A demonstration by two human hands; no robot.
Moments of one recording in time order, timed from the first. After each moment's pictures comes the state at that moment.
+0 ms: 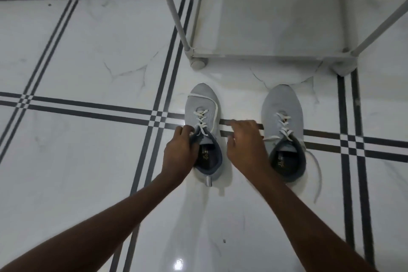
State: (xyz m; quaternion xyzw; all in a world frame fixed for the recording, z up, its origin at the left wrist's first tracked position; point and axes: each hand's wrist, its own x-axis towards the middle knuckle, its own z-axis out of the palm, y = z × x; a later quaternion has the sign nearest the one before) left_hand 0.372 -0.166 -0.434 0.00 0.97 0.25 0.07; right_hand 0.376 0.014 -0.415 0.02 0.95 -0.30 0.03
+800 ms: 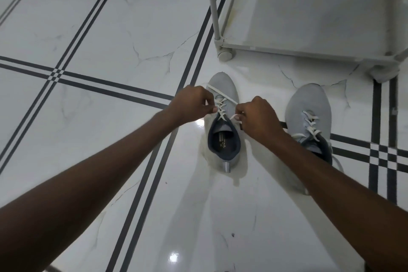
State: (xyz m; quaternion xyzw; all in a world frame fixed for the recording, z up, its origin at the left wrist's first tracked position) left_hand 0.292 -0.196 -0.377 0.13 0.97 0.15 0.16; right_hand 0.317 0.001 -0.432 -0.10 0.97 -0.22 0.10
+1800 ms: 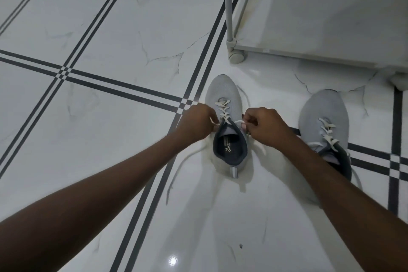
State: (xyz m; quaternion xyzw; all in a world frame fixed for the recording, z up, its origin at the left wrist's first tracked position) left_hand 0.317 -0.204 -0.403 0.01 0.96 0.16 0.23; right_hand 0.315 -0.004 -0.433 -0.08 0.91 -0.35 0.19
